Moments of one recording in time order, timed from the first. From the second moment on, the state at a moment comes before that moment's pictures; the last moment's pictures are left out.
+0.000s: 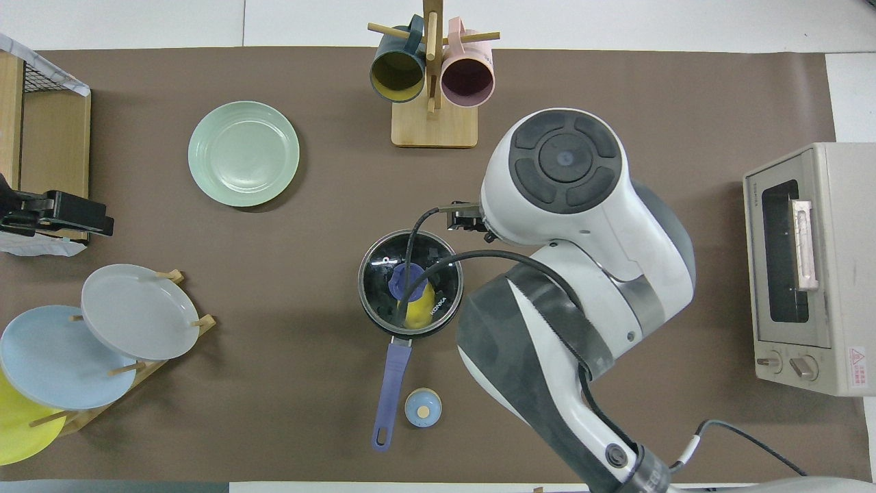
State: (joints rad) left arm -0.04 -0.05 -0.02 -1.64 -0.03 1.56 0.02; right arm 0.19 0.20 0.36 -1.58 -0.14 1.80 0.61
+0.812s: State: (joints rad) left arm -0.04 -0.05 -0.02 -1.64 -0.03 1.56 0.02; right arm 0.02 0.00 0.25 -1.59 -0.10 1.49 0.16
